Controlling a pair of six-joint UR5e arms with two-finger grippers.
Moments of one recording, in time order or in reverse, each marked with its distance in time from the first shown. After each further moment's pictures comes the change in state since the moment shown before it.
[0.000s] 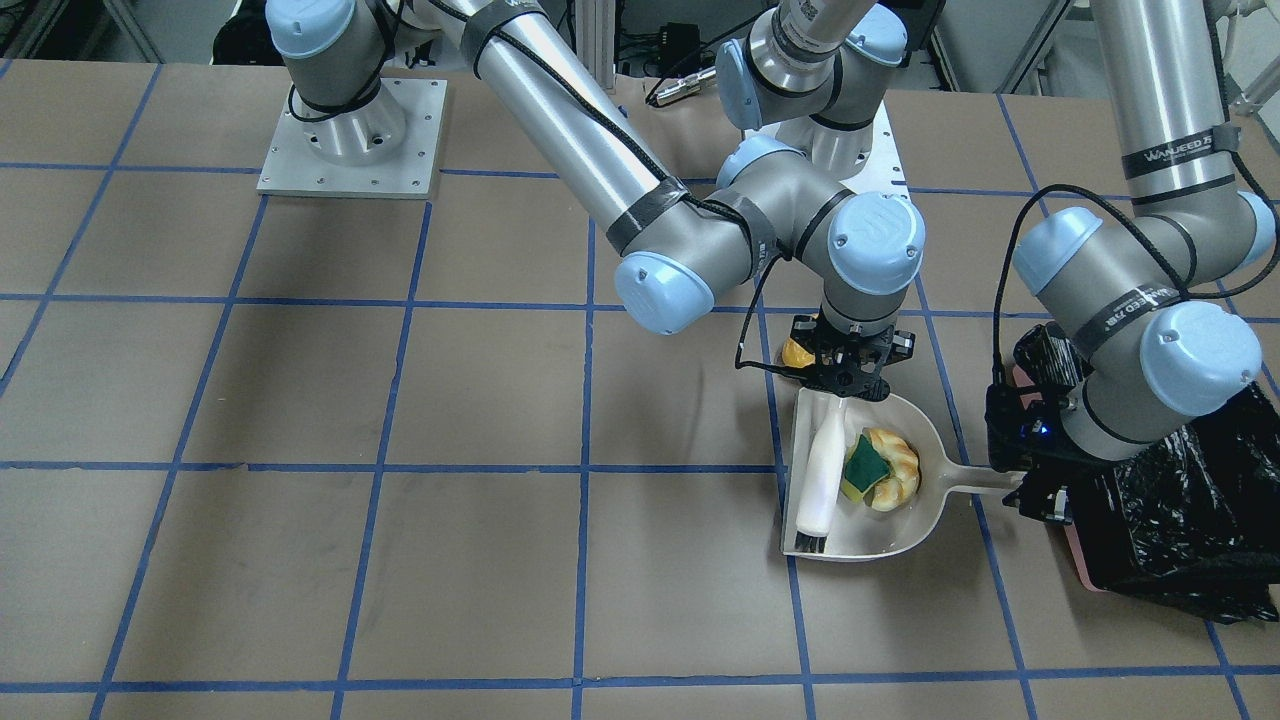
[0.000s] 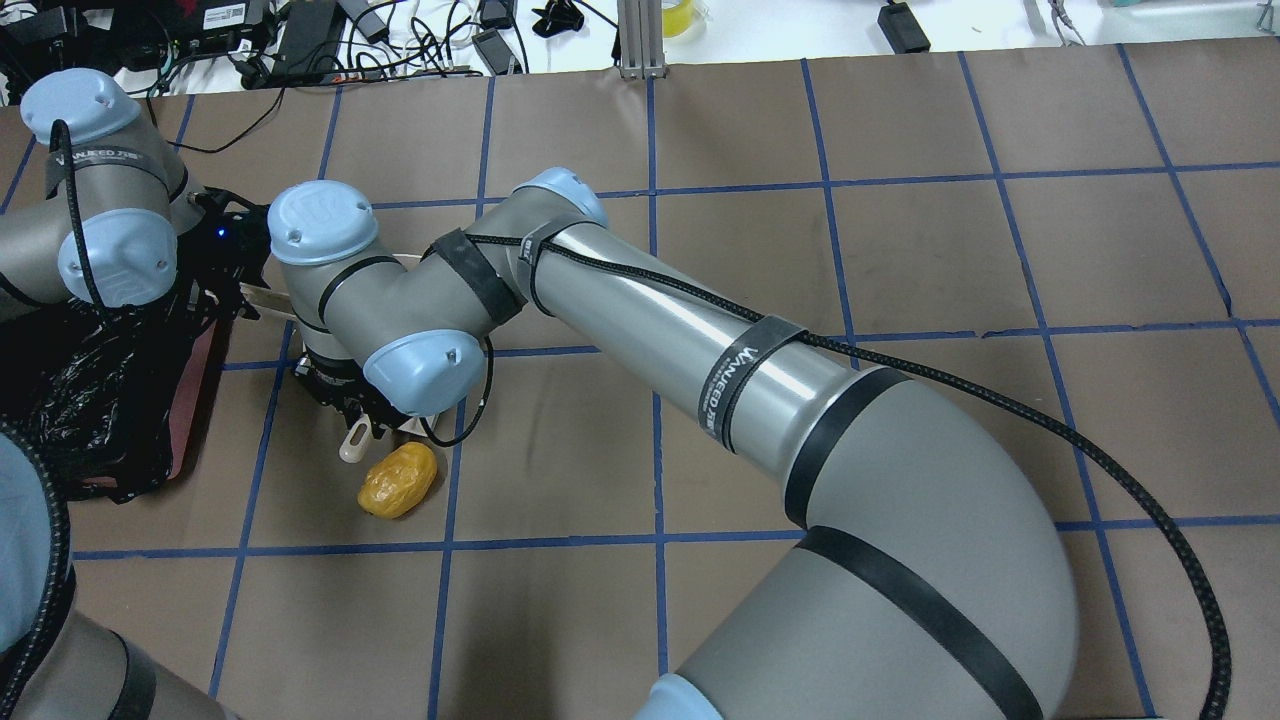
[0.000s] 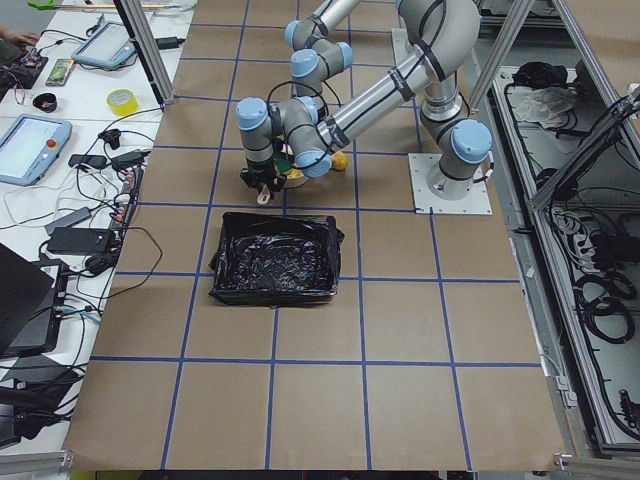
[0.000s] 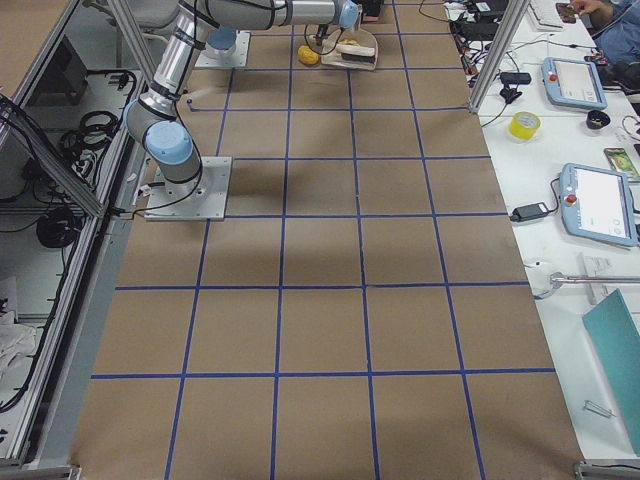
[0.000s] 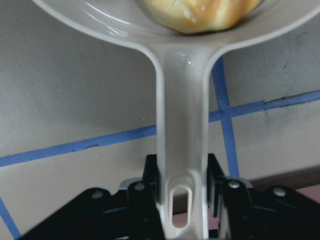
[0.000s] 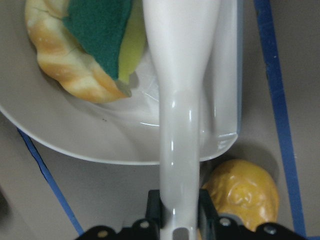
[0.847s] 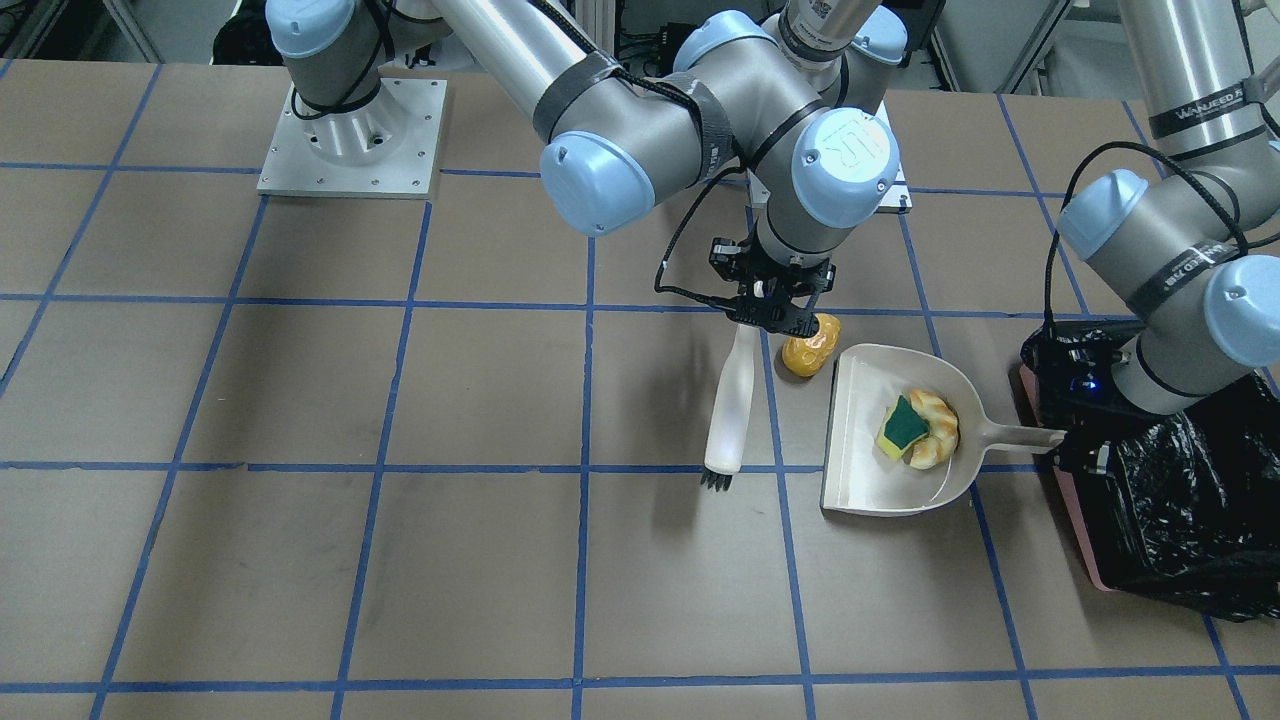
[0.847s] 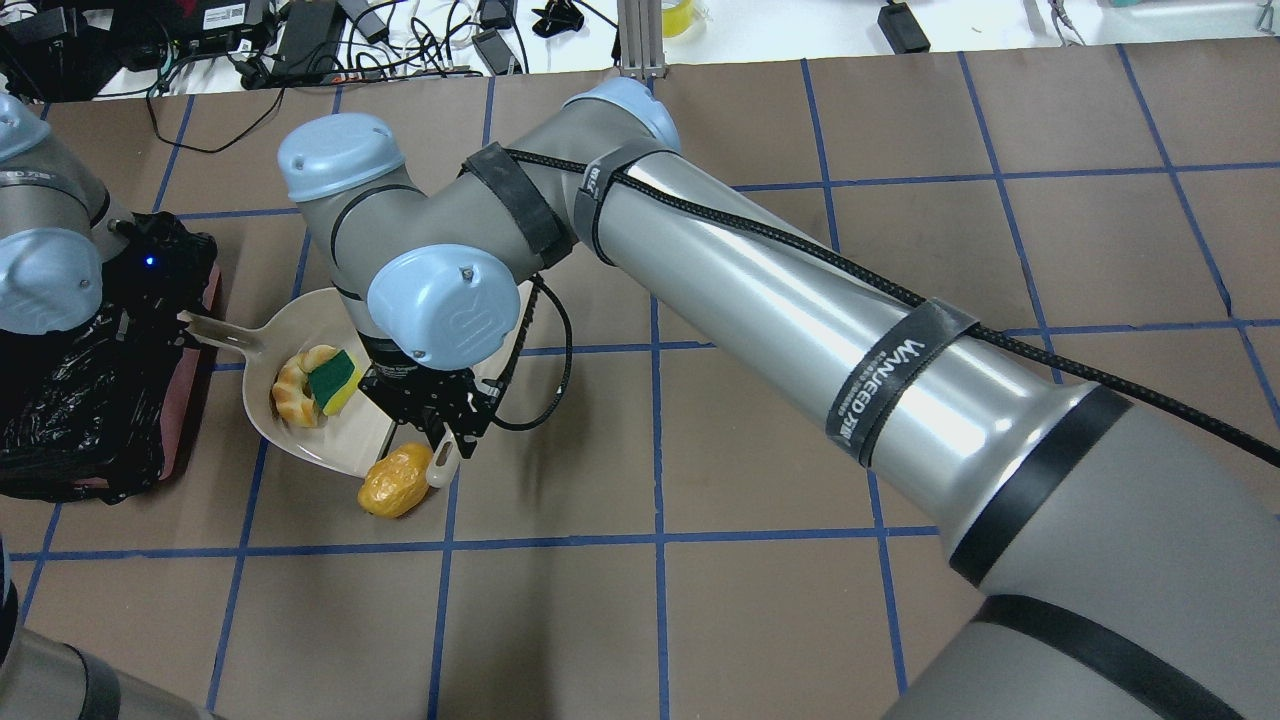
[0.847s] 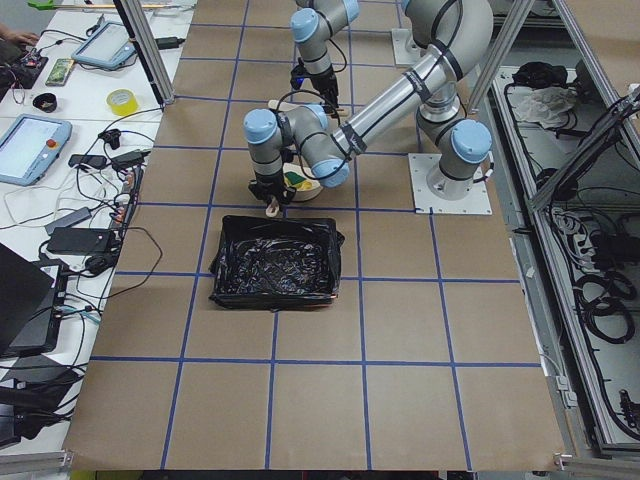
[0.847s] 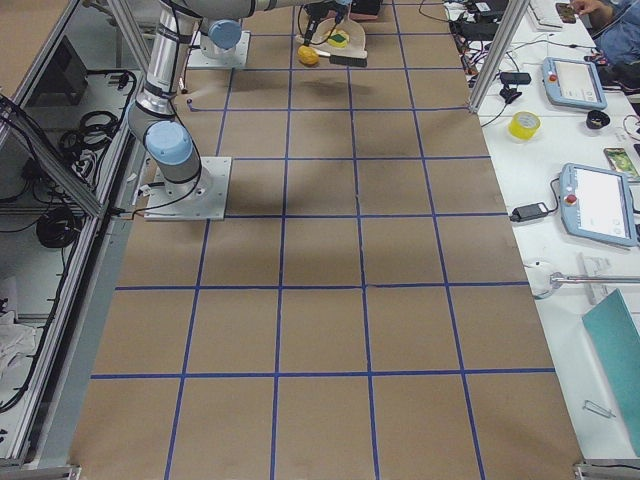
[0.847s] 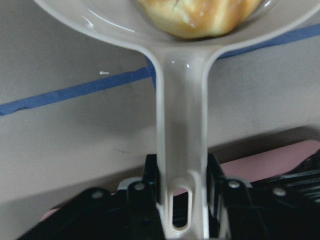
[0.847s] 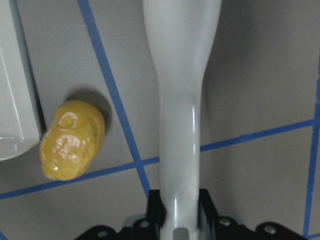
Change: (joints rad) left arm 0.119 0.086 -0.089 -0.036 0.004 0.143; right arm -0.037 -0.210 0.121 0.365 -0.089 -0.114
